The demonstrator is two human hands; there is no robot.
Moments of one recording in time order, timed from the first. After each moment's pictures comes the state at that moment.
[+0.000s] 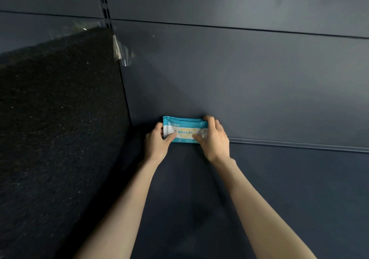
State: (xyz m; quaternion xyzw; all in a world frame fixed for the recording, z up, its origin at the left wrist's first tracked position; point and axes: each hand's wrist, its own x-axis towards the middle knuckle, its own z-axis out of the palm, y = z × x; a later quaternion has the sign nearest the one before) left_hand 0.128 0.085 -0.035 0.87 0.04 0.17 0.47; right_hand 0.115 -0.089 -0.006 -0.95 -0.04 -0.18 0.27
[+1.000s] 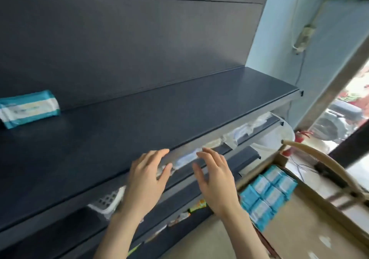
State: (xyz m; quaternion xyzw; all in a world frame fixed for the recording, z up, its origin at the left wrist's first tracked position) left_hand -0.181 -0.117 -0.025 0.84 -0.38 0.10 0.37; right_hand -0.283 -0.263 -0.033 -0.91 0.18 -0.31 0.21
